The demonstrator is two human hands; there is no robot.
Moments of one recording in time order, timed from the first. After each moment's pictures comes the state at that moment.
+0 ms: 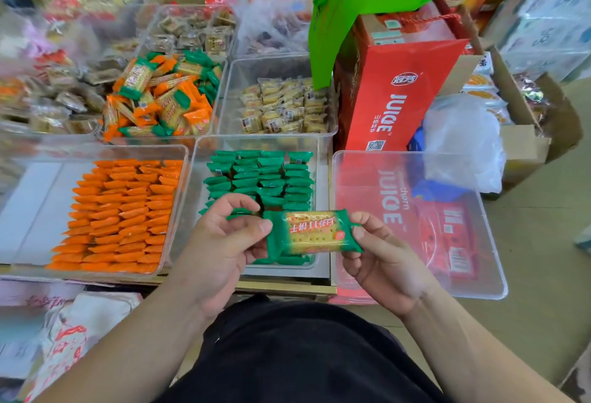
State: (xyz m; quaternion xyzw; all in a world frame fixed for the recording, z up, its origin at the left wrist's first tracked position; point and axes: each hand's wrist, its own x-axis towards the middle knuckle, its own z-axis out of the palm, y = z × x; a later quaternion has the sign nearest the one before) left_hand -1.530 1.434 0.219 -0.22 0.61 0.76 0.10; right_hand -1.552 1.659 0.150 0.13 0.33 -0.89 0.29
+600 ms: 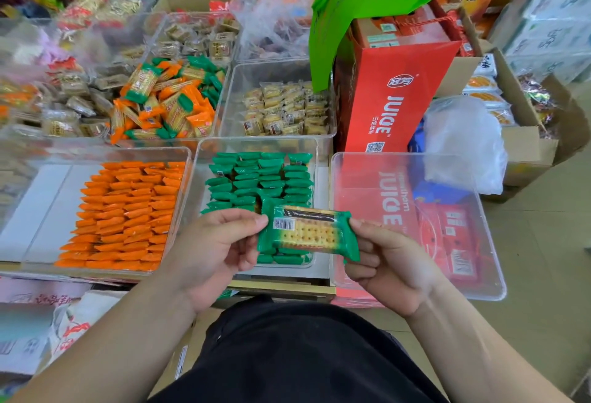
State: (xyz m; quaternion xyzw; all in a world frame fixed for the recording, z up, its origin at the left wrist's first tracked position) left_hand -1.531 1.429 0.225 -0.25 0.62 0.73 0.17; right_hand -1.554 1.665 0.175 0.17 0.34 -0.86 0.34
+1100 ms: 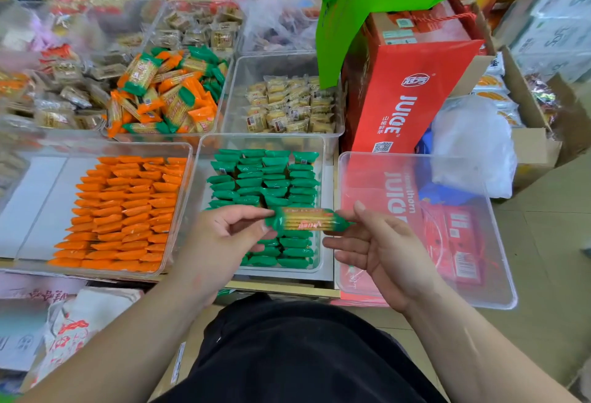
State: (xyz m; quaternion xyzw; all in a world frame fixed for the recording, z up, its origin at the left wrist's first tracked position) left_hand -1.542 1.418 0.203 -0.19 0.78 0.60 0.08; right_hand -1.568 1.642 0.174 0.18 0.54 -0.79 0.24
